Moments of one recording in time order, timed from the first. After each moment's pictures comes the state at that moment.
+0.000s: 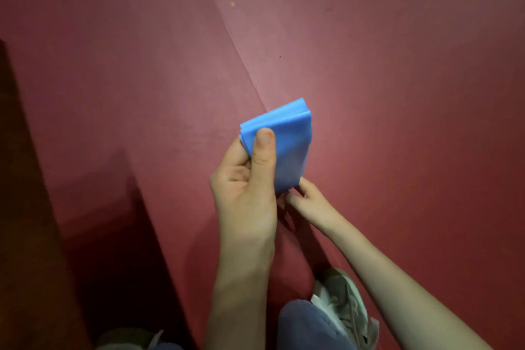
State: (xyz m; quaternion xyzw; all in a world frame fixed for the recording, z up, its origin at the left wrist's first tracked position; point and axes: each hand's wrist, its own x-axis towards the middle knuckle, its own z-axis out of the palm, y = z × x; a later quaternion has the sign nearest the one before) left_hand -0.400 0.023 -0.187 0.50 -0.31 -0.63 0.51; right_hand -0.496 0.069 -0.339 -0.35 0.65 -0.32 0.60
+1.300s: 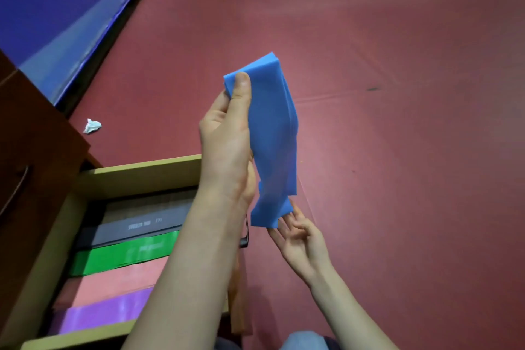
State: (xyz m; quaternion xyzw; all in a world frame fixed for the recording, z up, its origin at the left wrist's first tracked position) left_hand -0.272 0.058 0.195 0.39 -0.34 -0.54 0.67; right_hand -0.359 0.086 -0.019 -0.03 0.24 -0.58 0.78
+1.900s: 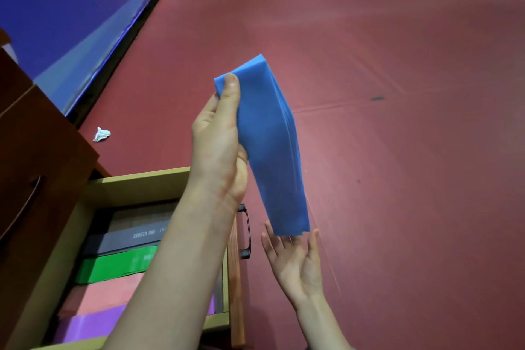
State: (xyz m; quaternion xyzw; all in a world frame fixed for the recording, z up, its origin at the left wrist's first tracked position) left_hand -0.267 0.048 0.210 0.36 -0.33 -0.55 0.68; right_hand -0.342 0.095 -0.029 0.06 0.16 -0.63 0.76
